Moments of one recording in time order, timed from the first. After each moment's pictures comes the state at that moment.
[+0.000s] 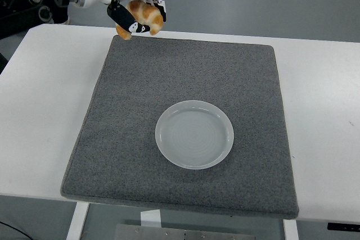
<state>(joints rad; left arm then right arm) -1.59 0.65 0.18 -1.06 1.07 -0.15 -0.39 0.02 0.00 -0.08 0.11 0.06 0.14 -0.04</state>
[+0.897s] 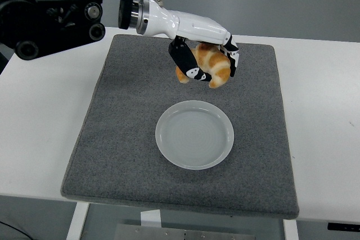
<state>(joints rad) -1.52 0.45 0.05 -1.24 1.25 -0.26 -0.48 0.03 0.00 -0.08 0.11 0.06 0.14 -0.04</state>
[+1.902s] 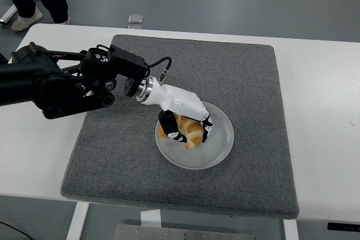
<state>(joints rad) -1.28 0.40 0.07 -1.21 1.53 -0.26 -0.47 0.03 0.00 -0.08 0.11 0.06 0.14 -0.04</state>
